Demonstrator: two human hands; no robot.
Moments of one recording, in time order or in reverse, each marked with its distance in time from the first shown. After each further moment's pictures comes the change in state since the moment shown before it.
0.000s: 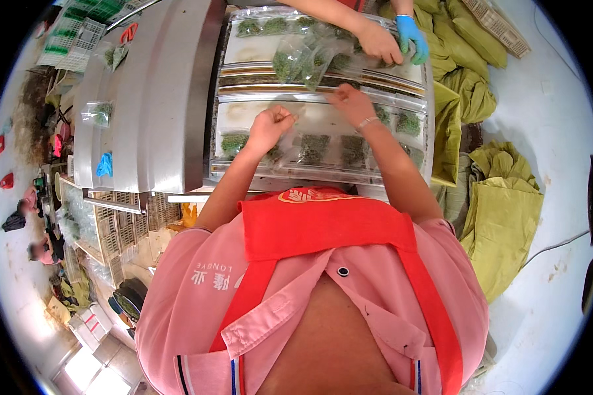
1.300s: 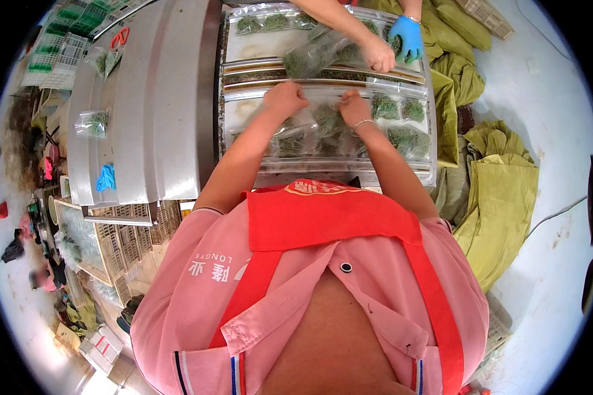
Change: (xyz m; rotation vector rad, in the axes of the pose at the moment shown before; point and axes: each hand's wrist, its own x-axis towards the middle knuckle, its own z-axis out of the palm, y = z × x) left_hand 0.058 0.020 -0.022 0.829 -0.168 -0.014; right_hand -0.012 0.015 0.063 -0.033 0.102 0.181
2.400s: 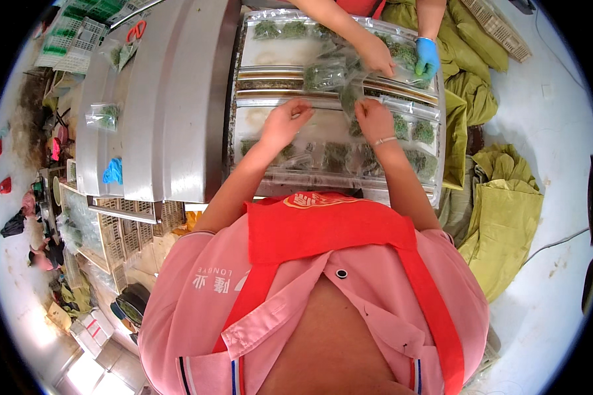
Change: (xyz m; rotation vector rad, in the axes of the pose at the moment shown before) left_hand -0.032 -0.023 0.019 -0.828 0.237 0.140; right_hand -0.009 -0.050 -0.057 -0.219 0.145 -0.231
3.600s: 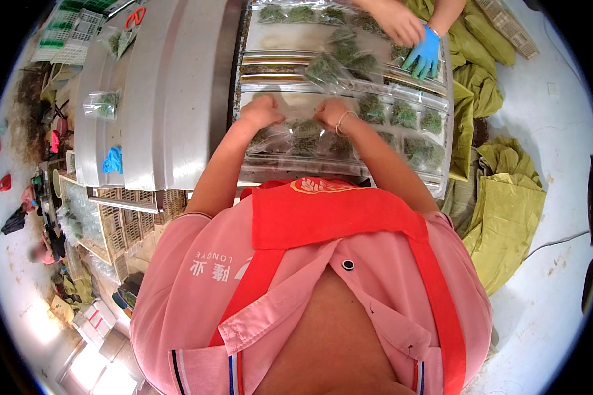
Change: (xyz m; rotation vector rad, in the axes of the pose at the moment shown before) left_hand 0.007 -0.021 -0.072 0.835 -0.317 -0.377; right_hand 0.017 0.009 0.150 0.316 -0.679 -0.096
